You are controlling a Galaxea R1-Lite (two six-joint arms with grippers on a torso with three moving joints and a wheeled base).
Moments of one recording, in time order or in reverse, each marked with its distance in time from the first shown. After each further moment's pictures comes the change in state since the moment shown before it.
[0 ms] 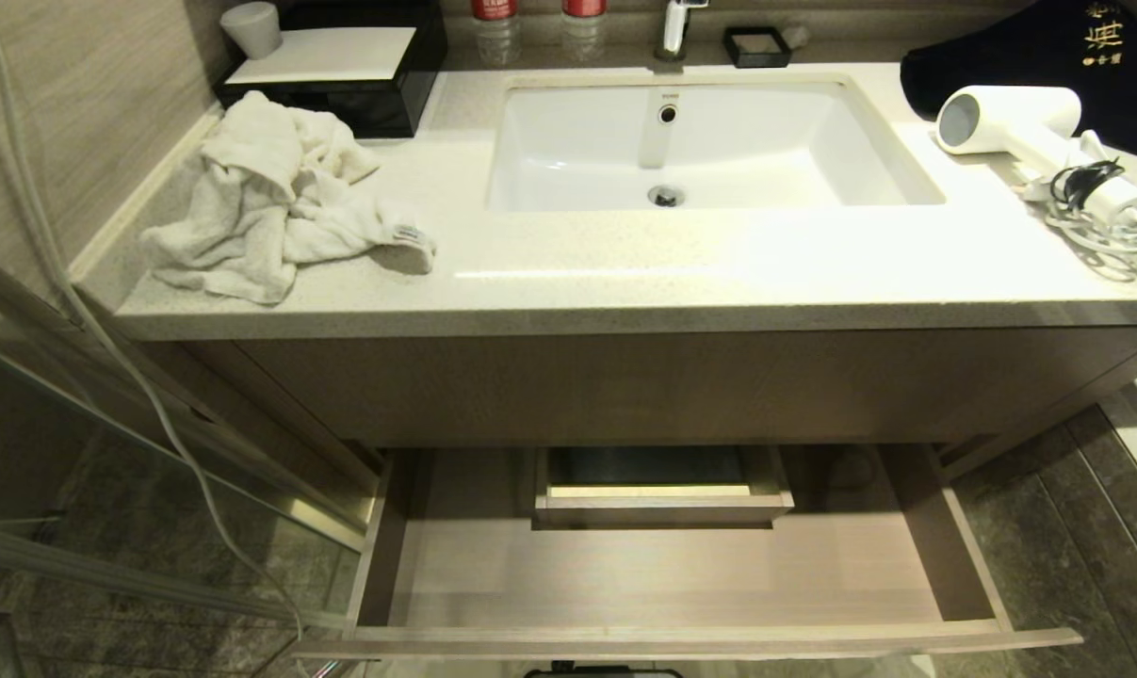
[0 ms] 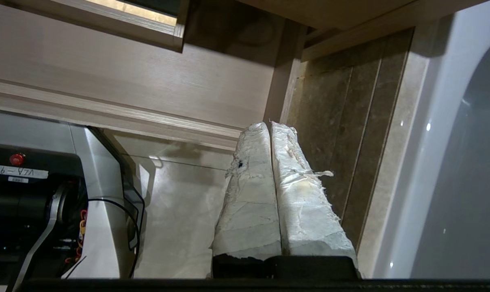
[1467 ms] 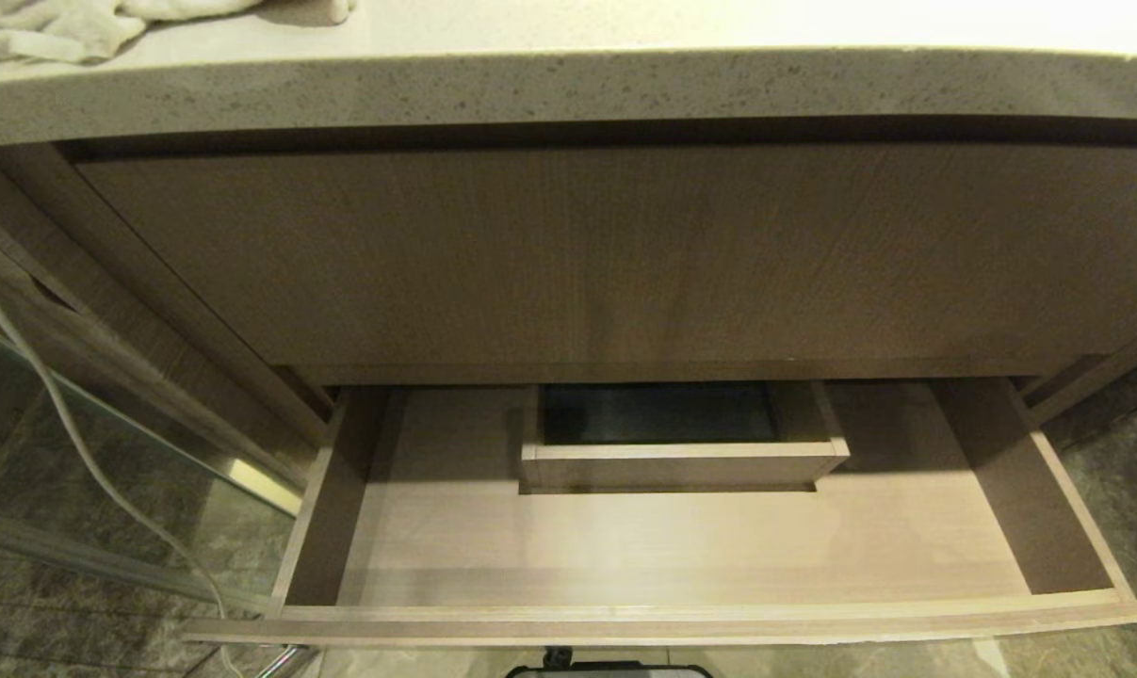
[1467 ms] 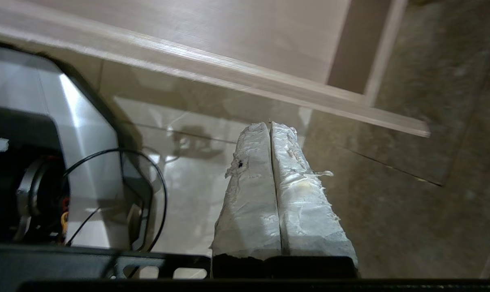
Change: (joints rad) left arm 0.000 0.000 0.000 0.002 0.000 0.000; right arm 0.013 -0.126 0.210 0.029 -0.002 -0.001
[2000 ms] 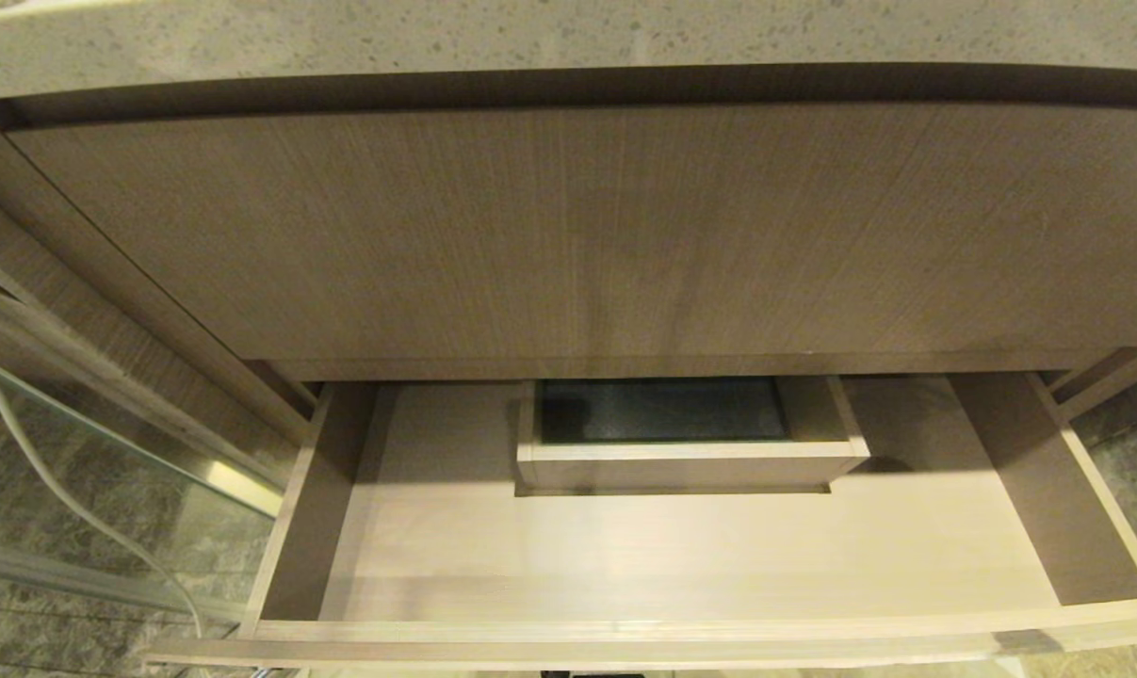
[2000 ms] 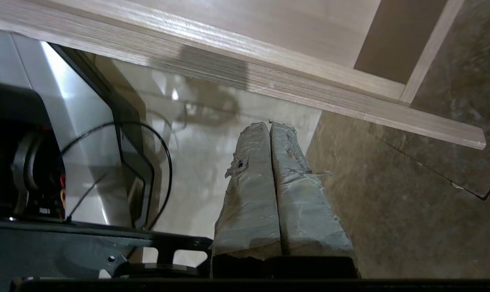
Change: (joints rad) left arm 0.000 0.000 0.000 -0.003 0.000 0.000; right arm 0.005 0.180 -0.014 0.005 -0.019 -0.017
